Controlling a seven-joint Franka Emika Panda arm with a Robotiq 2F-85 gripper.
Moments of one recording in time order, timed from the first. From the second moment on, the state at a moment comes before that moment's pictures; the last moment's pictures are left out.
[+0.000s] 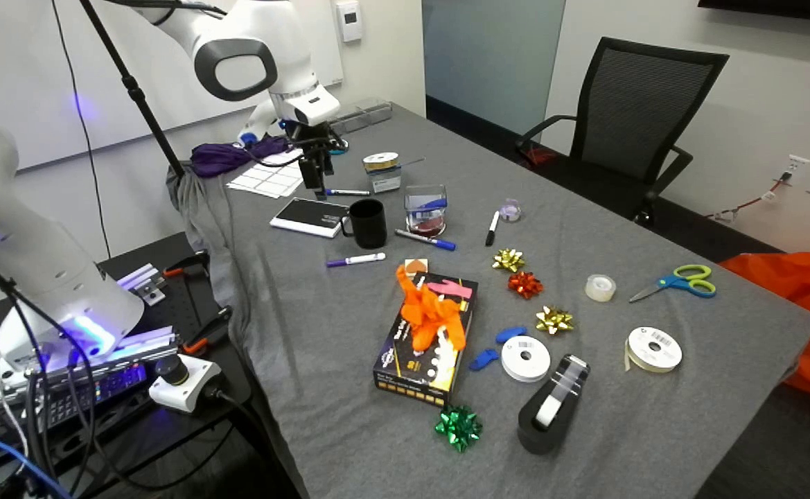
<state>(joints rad) -0.10 0.01 0.00 -2.49 0.02 2.58 0.47</state>
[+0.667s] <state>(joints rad) -0.05 0.28 -0.01 -2.42 0.12 2.81 0.44</state>
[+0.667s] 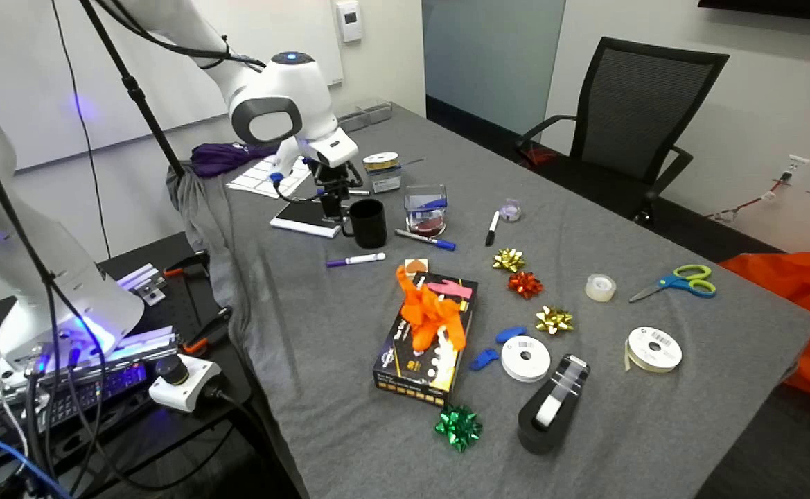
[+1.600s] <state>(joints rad) 0.10 0.43 -0.19 -2.37 0.02 2.91 0.44</state>
